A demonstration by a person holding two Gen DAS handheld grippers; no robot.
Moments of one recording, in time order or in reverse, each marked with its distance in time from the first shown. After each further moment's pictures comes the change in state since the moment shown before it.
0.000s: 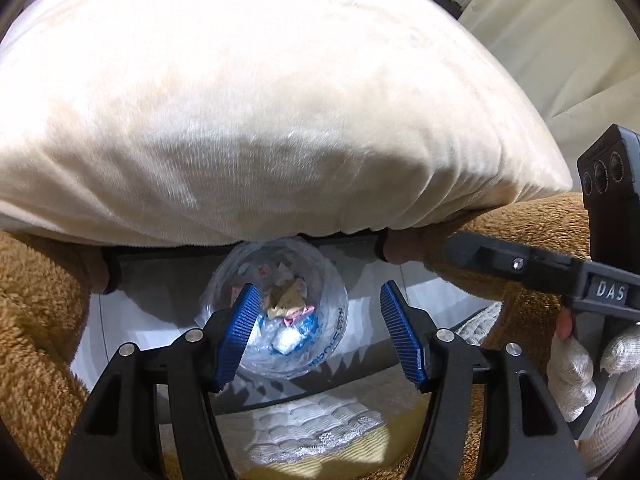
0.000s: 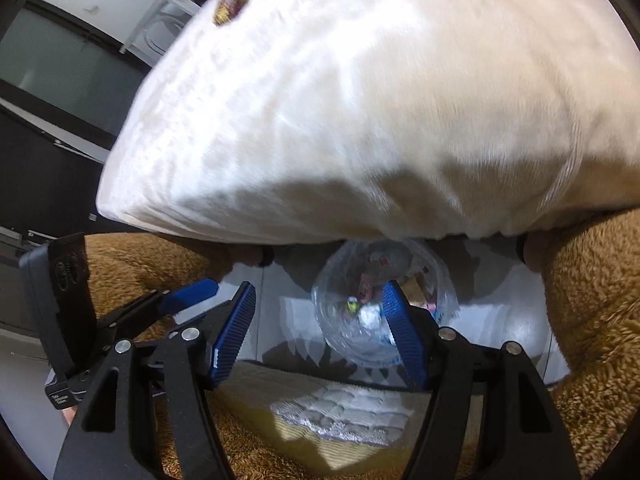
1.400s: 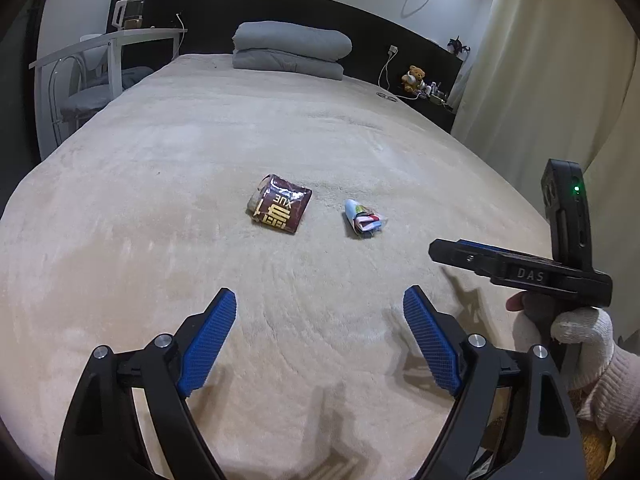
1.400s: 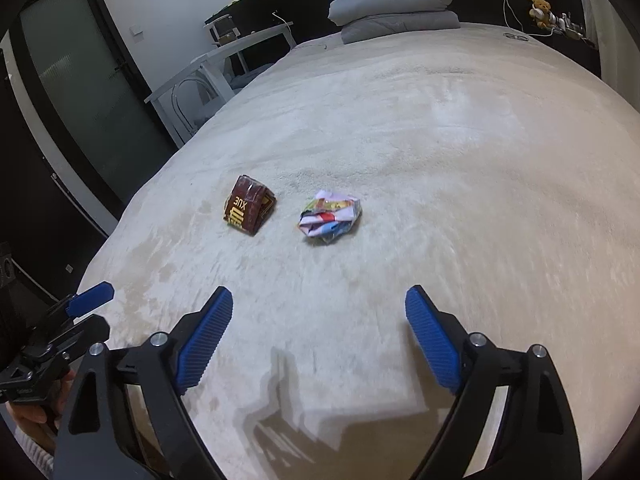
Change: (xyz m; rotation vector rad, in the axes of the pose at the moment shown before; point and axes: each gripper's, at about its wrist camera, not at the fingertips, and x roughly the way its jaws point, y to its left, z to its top) left arm -0.088 0.071 0.201 0.113 -0.439 0.077; right arm 0.022 0.054 0.252 -0.232 -0.329 -0.088
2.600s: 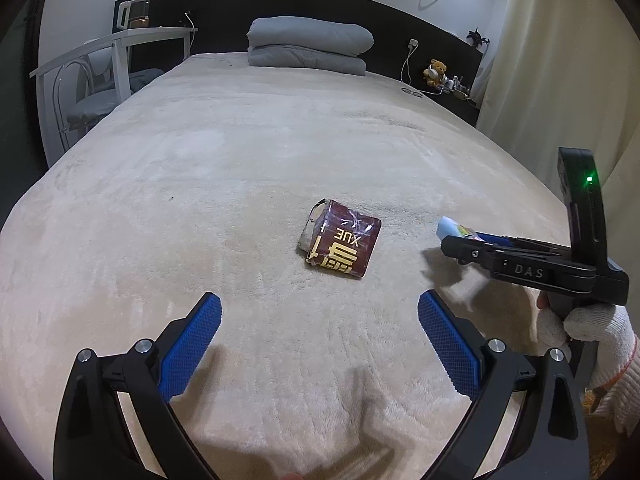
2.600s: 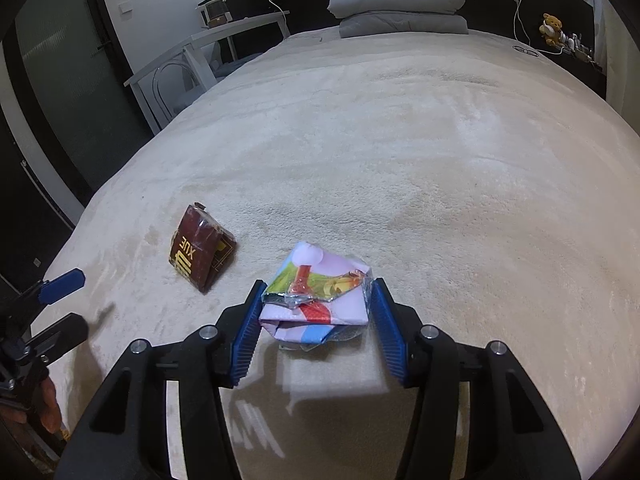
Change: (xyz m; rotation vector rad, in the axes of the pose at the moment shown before) left arm 0.064 0.047 0.035 0.015 0.021 0.077; right arm 0.075 -0.002 0.048 -0.056 0.020 -0.074
